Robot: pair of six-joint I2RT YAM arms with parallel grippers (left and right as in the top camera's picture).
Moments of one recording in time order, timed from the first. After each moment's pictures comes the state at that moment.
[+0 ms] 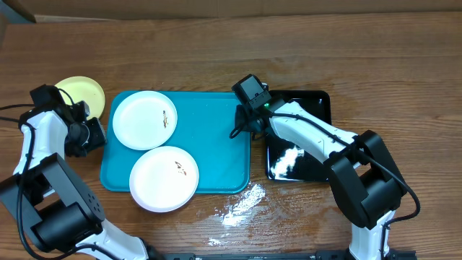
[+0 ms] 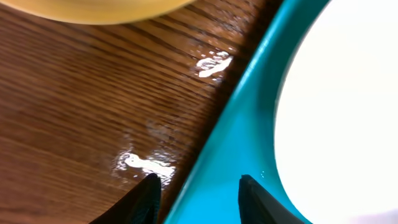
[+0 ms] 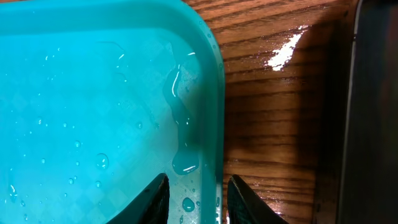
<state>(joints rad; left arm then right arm) 0.52 1.86 1.28 -0.86 0.09 0.08 0.62 2.02 1.40 -0.56 0.02 0.67</state>
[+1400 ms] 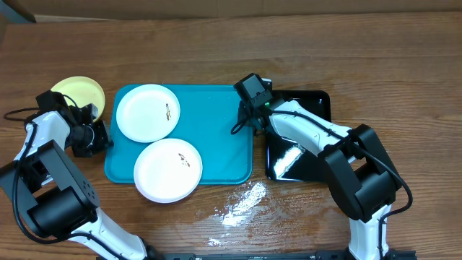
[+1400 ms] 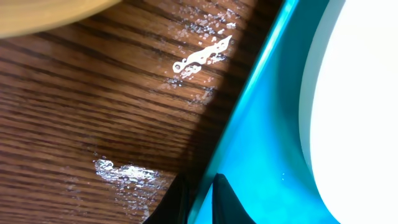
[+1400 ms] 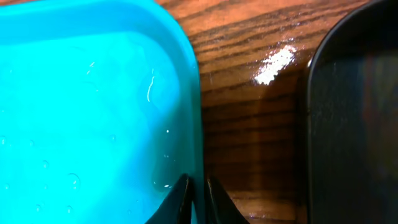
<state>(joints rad) 0.53 1.97 1.27 -0.80 0.22 0.14 0.60 2.07 1.40 -0.47 0.10 0.69</state>
